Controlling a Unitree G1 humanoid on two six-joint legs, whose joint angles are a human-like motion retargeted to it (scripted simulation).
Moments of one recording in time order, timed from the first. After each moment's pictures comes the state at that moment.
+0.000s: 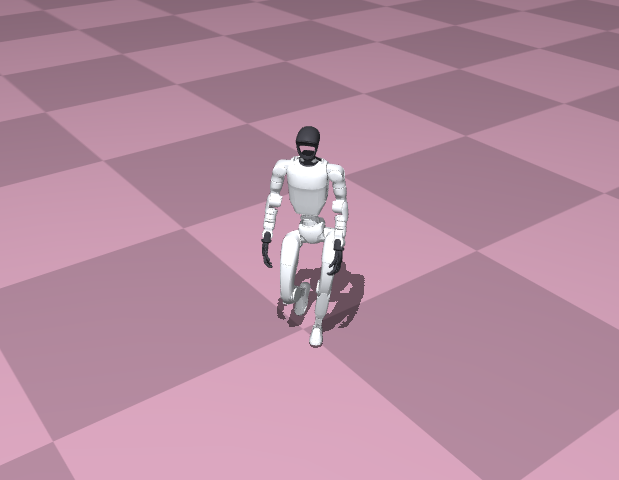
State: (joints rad) left arm -0.08 0.17 -0.29 1.12 -0.13 -0.14 0.04; right arm -0.12 -0.20 0.25 1.20 0.11 -0.08 0.05; waist 0.01 -0.20 0.04; left_leg -0.22 -0.29 0.19 0.25 -0.35 0.14; right_leg -0.31 -0.24 -0.01 1.26 -0.28 0.20
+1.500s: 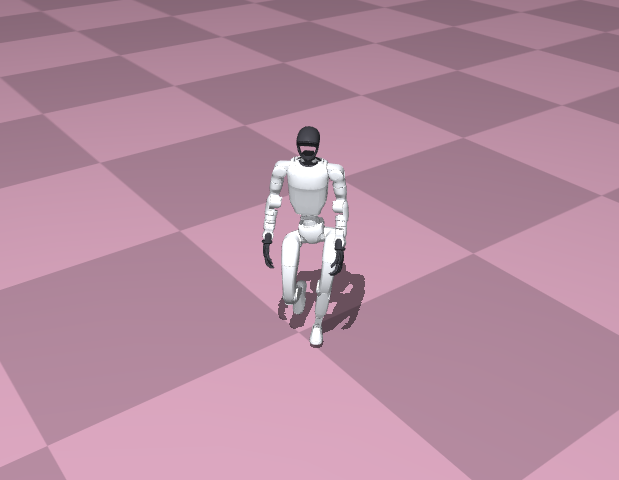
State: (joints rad) left arm -0.12 0.18 -0.31 1.12 -0.12 -0.13 0.06; right arm -0.09 -0.20 0.27 1.23 0.12 -0.07 0.05; waist 0.00 -0.20 0.04; left_leg -0.24 -0.30 0.15 0.28 -0.36 0.15; right_leg -0.28 -0.21 0.02 1.25 -0.26 0.20
